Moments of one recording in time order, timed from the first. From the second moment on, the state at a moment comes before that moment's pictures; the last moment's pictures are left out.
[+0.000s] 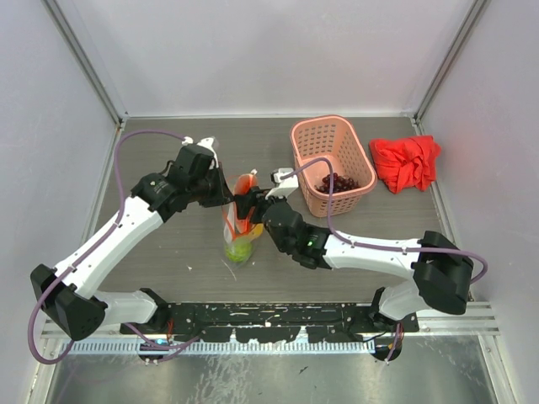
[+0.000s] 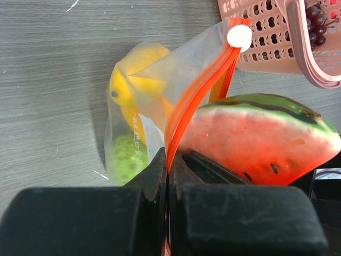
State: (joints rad) left arm -0.63 1.26 1.27 -0.77 -0.03 -0.66; right arm 1.12 1.41 0.85 0.42 0.65 0.57
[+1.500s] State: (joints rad) left arm -0.62 1.17 1.19 -0.74 -0.07 -0.66; right arm 1.09 1.42 0.93 0.16 0.38 0.54
